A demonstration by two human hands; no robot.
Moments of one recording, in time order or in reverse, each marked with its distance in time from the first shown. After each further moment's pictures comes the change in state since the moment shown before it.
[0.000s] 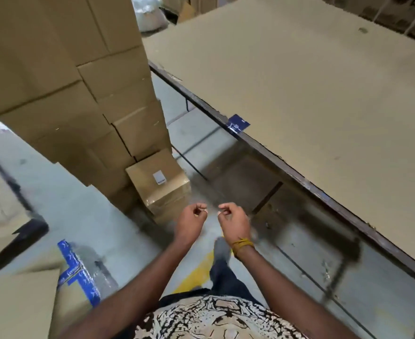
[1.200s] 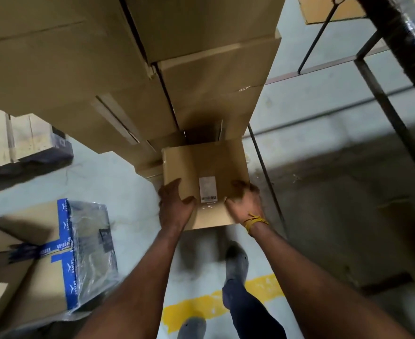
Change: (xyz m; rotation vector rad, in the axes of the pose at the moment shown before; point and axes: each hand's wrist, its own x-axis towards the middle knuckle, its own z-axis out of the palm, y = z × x) left_hand 0.385 -0.260 -0.063 0.193 0.451 -0.491; right_hand 0.366 0.064 0.353 -0.446 -0.575 -0.092
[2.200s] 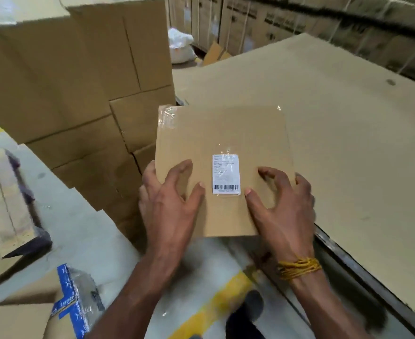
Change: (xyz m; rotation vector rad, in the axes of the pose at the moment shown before) left_hand -0.474 0.174 -0.330 -0.189 0.195 0.769; right_hand -0.557 -0.128 -0.300 0.130 0.846 -0.067
